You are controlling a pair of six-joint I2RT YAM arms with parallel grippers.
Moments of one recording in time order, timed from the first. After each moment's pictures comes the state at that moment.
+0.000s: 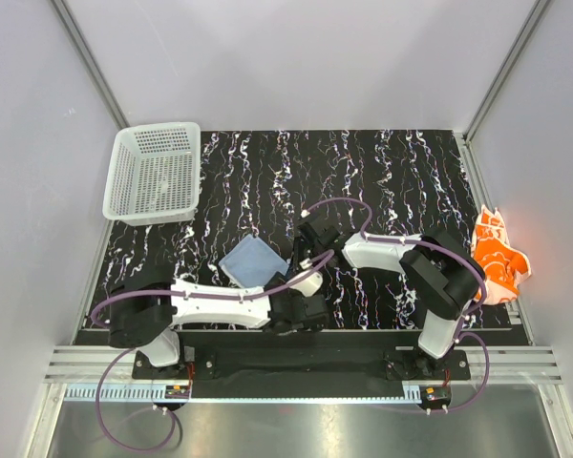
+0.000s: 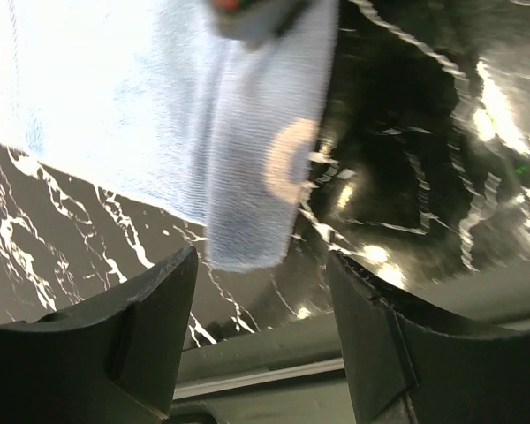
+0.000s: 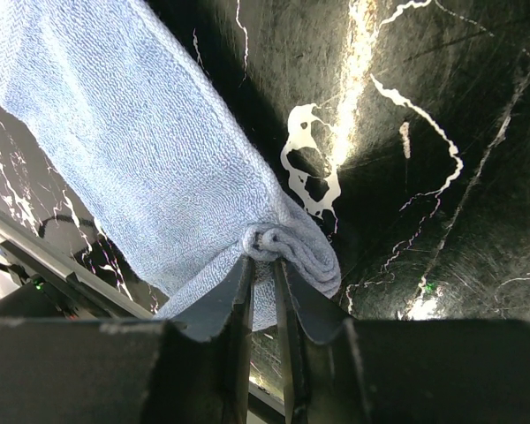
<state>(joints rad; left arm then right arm) -1.36 1.62 0.98 -0.82 -0.63 -0.68 0.79 1.79 0.98 -0.15 -0.22 0.85</state>
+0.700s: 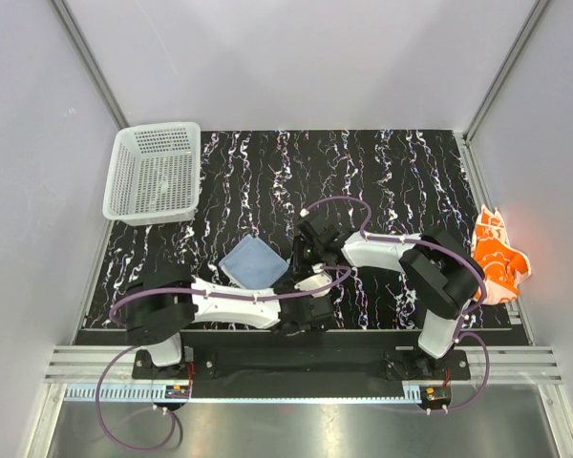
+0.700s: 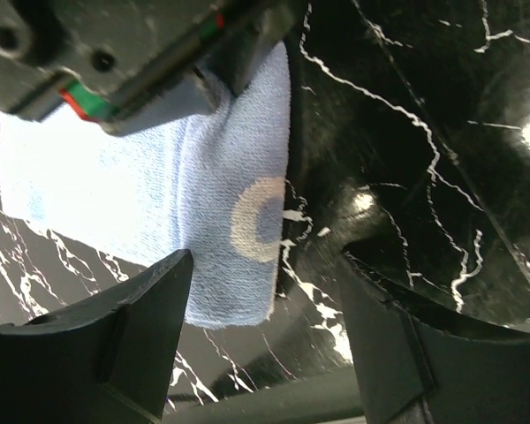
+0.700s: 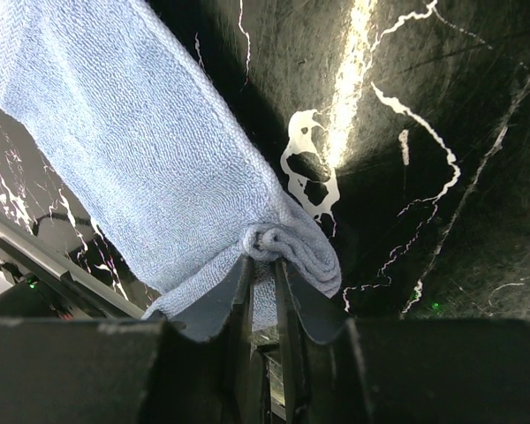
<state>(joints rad) -1.36 1.71 0.97 -0.66 -0.68 -0.53 0.79 1.80 0.99 -0.16 -0.22 0.82</state>
